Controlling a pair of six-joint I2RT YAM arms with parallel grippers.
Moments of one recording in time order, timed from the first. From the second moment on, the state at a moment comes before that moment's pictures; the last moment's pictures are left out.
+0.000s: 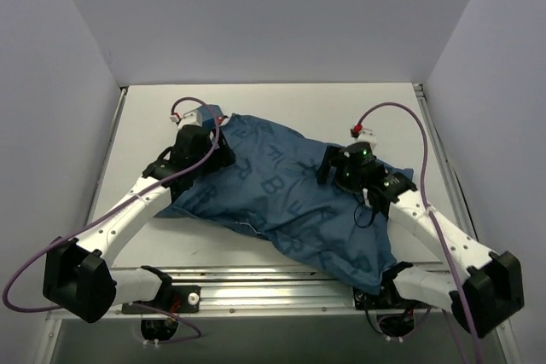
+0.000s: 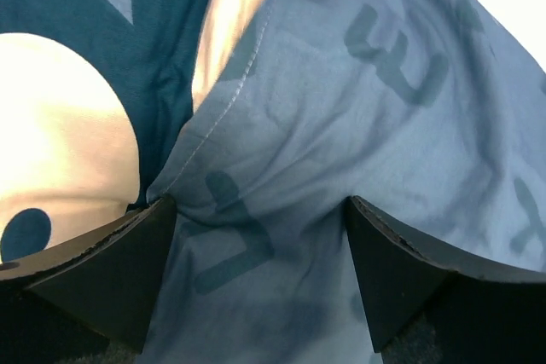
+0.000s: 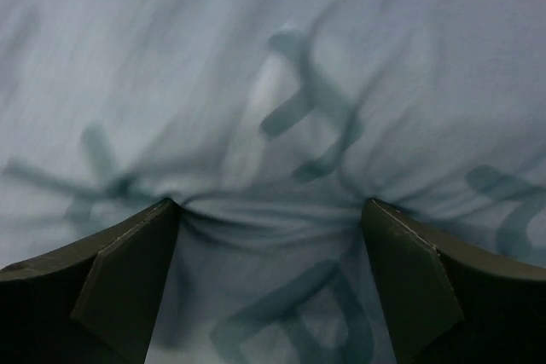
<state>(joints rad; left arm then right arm) -0.48 1.29 1.00 -0.39 -0.22 -0.69 0.53 1.09 0.81 -0.46 0.21 0.61</state>
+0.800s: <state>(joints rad) -0.37 0.92 0.88 -0.48 -0.19 -0.67 0.73 1.48 1.32 -0.20 0.17 0.33</state>
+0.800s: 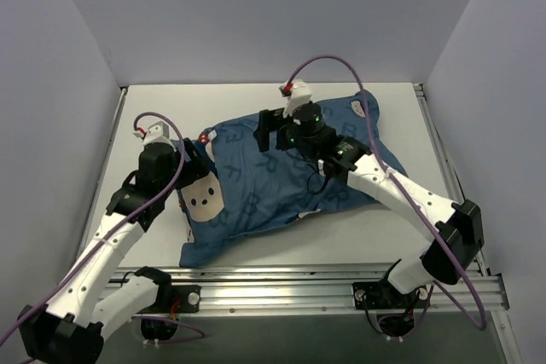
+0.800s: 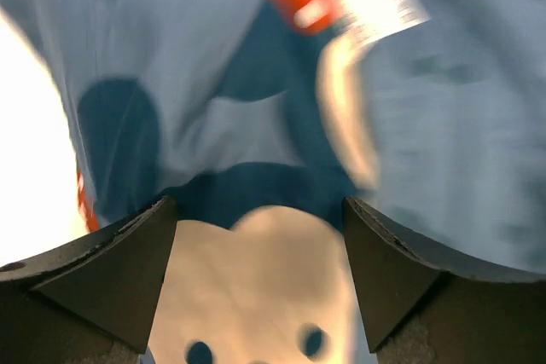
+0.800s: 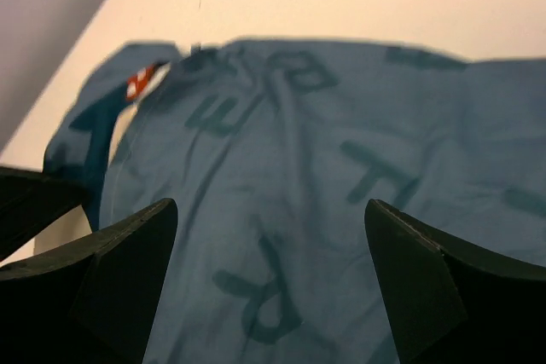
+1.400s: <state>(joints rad) -0.47 1.36 0.87 -0.12 0.00 -0.76 0.36 1.32 0.94 -0.18 0.31 0.42</state>
